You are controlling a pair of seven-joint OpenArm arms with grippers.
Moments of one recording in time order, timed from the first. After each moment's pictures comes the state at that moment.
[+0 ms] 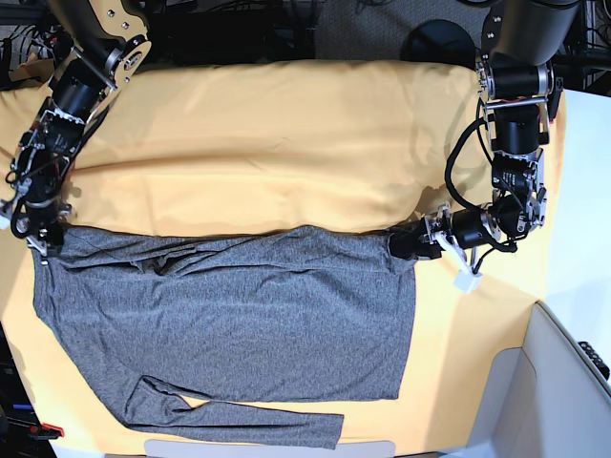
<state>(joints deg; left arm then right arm) -25.9 -17.3 -7.0 41.1 -56.7 -36.6 60.8 19.4 12.7 41.1 57.9 47.6 -6.5 -28.9</state>
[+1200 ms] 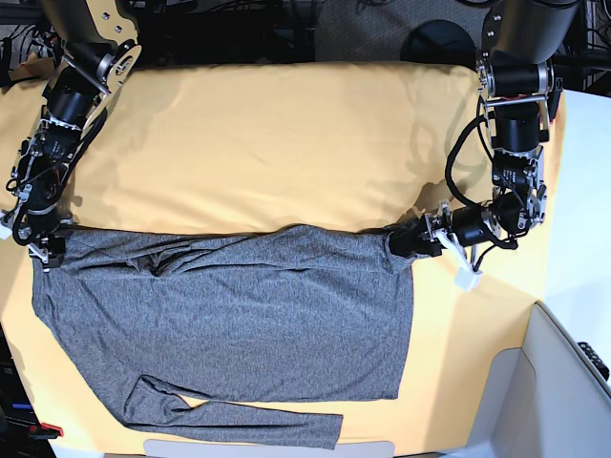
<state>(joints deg) -25.3 -17.5 -6.9 41.2 -57.4 -36.6 60.9 19.9 16.3 38.8 52.5 50.1 -4.4 -24.9</state>
